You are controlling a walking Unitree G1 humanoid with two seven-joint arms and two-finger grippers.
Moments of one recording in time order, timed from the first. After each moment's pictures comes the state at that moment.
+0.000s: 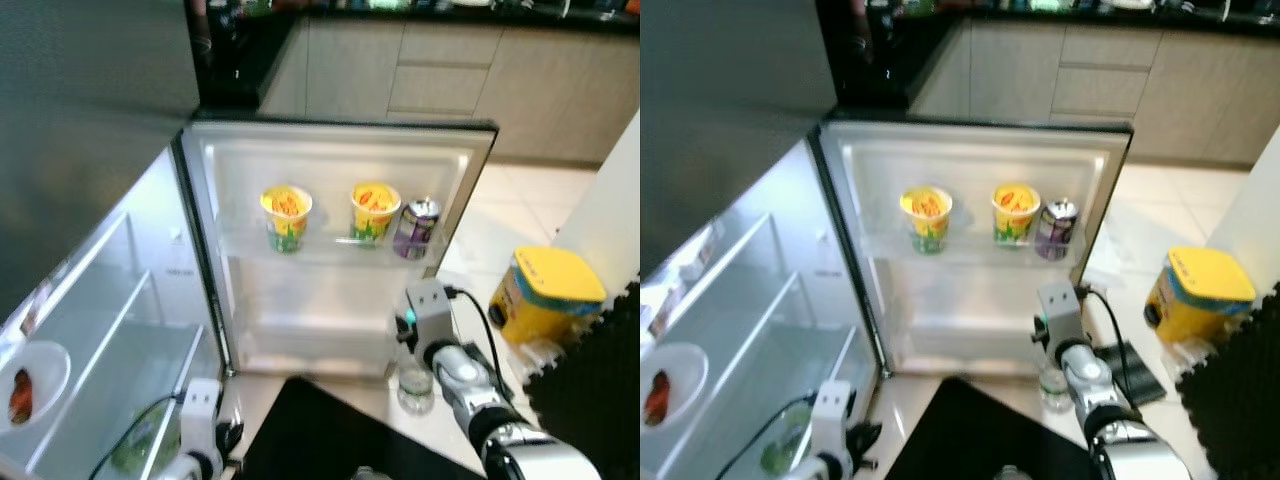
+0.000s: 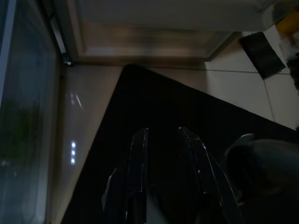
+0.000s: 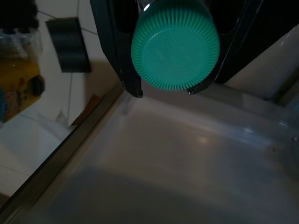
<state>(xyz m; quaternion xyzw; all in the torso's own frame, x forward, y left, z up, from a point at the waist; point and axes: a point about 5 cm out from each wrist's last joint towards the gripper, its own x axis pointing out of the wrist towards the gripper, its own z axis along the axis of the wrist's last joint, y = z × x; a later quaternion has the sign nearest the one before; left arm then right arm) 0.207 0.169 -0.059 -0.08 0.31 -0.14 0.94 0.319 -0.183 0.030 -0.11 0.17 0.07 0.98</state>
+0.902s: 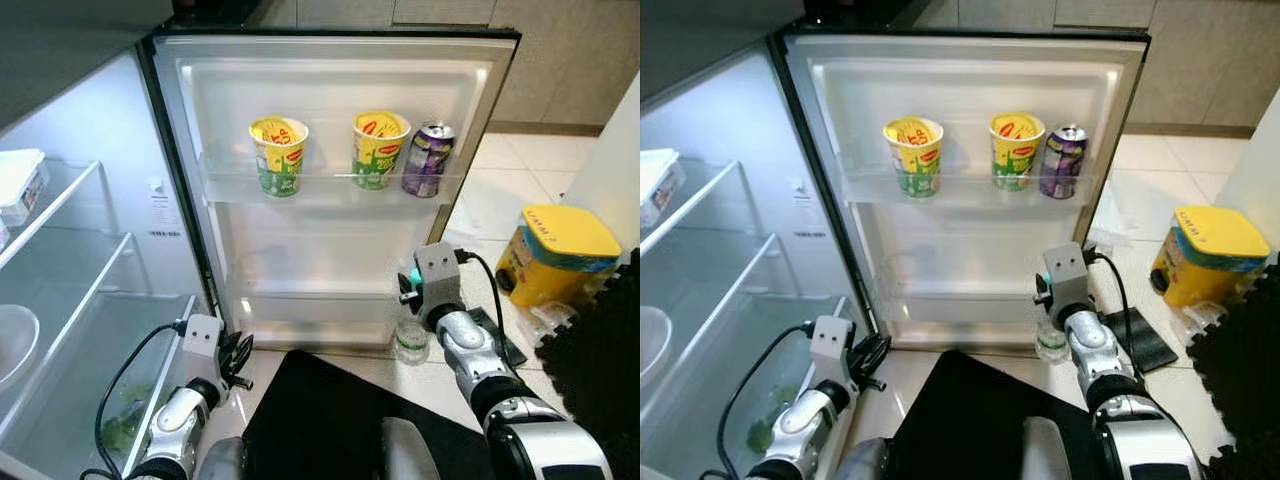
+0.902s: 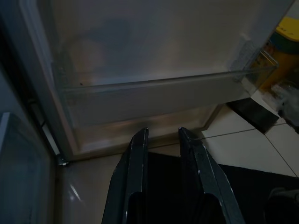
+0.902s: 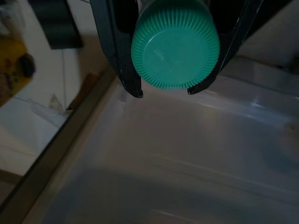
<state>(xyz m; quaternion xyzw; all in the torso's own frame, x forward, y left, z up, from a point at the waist) 0.269 0.161 0.006 -0.04 0.09 -0.21 0.97 0.352 -0.183 0.081 -0.08 0.07 0.07 0.99</state>
